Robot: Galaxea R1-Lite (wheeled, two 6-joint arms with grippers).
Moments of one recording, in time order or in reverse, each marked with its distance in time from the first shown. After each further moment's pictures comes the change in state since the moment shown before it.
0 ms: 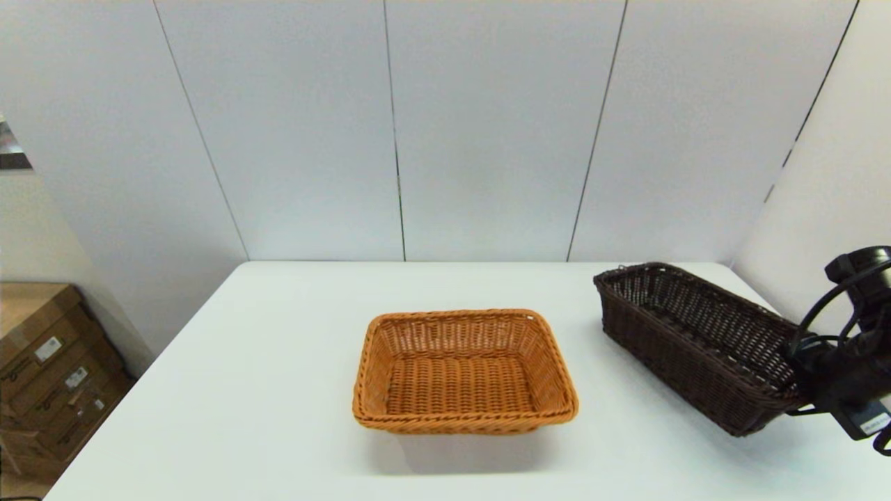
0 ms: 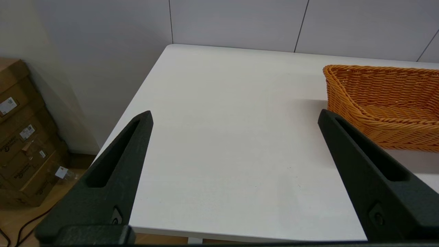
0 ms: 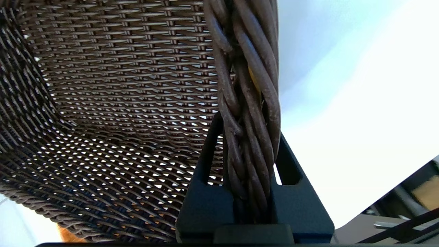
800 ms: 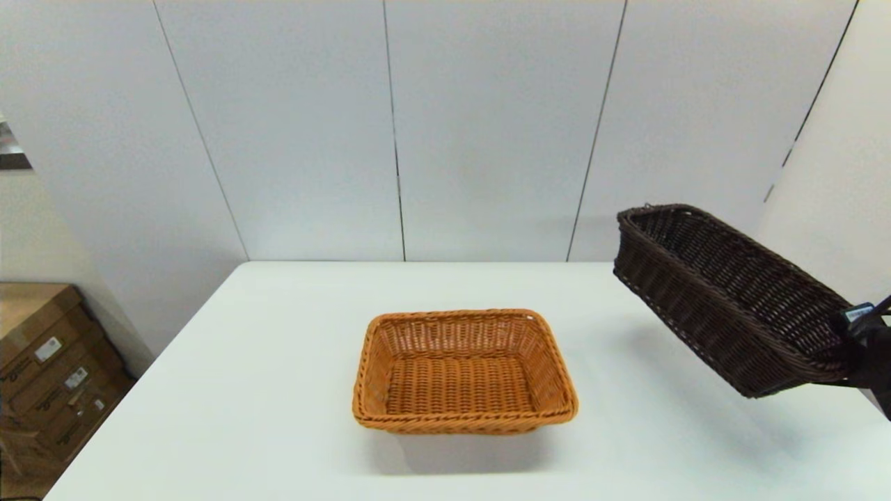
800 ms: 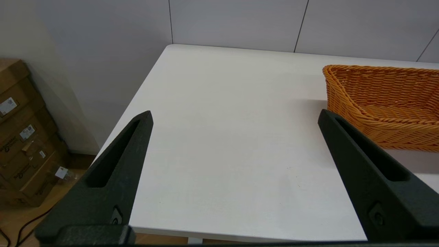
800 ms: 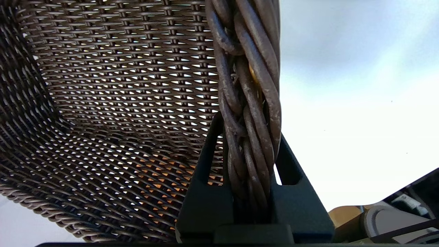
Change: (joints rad) left arm 0.000 0.000 0.000 0.000 0.000 0.000; right arm -0.103 -0.176 0.003 0.001 0.228 -0.035
